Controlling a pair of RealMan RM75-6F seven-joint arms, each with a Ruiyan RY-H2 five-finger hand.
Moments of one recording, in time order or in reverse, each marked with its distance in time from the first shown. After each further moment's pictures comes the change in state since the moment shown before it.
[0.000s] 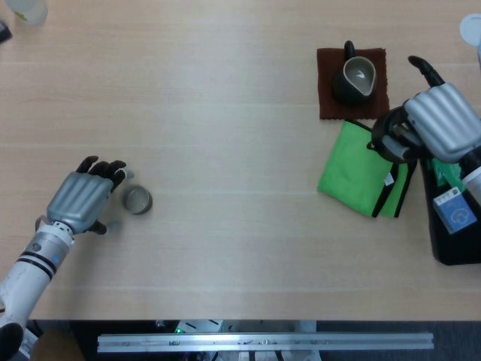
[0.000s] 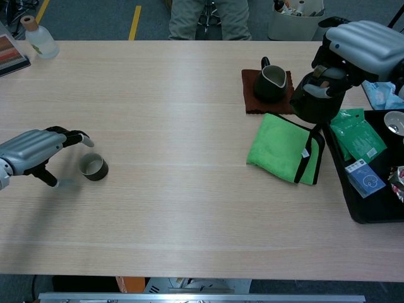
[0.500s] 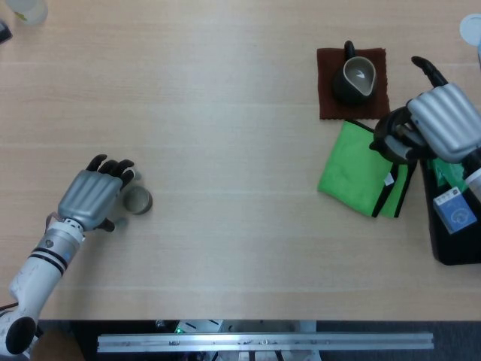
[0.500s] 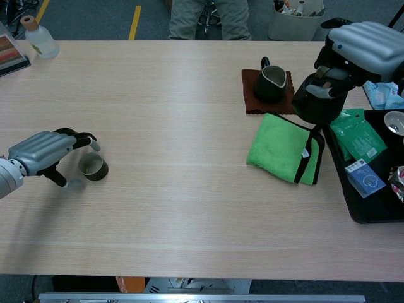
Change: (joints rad) left arm -0.024 -0.072 0.008 0.074 -0.019 0.000 0.017; right arm -0.004 0.004 -0.002 0.005 -0.001 -0.003 0.013
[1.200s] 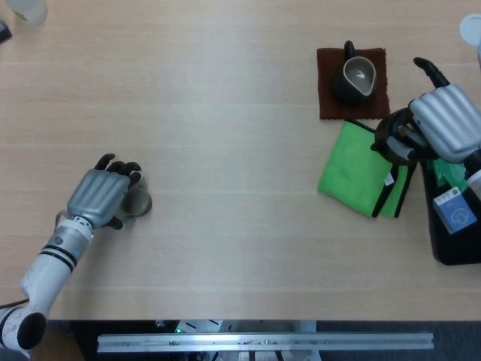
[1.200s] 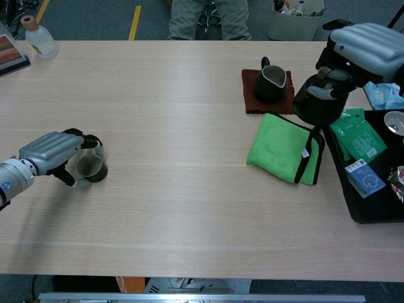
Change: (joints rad) left arm -0.018 -0.051 -0.003 0.037 -0.022 0.004 -0.009; right arm -0.004 0.002 -0.002 0.007 -0.005 -0.003 0.016
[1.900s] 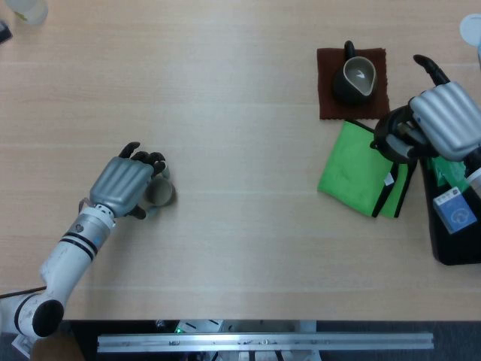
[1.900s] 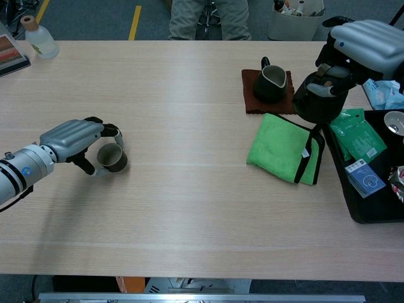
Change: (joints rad) left arm -0.077 -0.007 -0.058 -0.091 -0.071 -0.030 0.052; right arm 0.003 0.000 0.007 0.002 0.001 -0.001 0.006
